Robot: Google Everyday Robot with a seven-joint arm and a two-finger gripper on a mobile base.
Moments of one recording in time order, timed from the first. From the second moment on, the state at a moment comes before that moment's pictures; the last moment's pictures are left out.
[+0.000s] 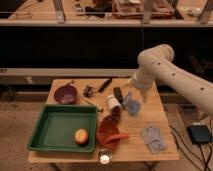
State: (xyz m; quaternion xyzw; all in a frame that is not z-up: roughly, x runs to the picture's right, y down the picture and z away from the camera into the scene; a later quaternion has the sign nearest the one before) arm 0.167 0.025 0.705 -0.20 -0.16 -0.41 0.88
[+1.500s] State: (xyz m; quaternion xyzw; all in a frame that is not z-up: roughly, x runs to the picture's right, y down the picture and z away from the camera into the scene) arm 0.227 0.110 0.607 -0.27 -0.10 -0.31 0.91
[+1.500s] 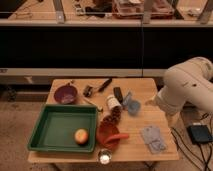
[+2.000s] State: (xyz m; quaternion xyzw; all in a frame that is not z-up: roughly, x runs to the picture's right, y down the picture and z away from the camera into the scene) arm 0.216 0.229 0.644 -0.32 -0.14 -0.27 0.90
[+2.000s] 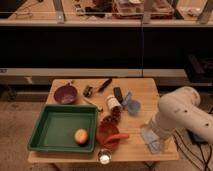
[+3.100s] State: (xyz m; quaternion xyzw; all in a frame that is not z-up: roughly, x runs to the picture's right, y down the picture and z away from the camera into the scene) arm 0.223 0.321 0.701 -0.34 -0.13 -0.24 0.90
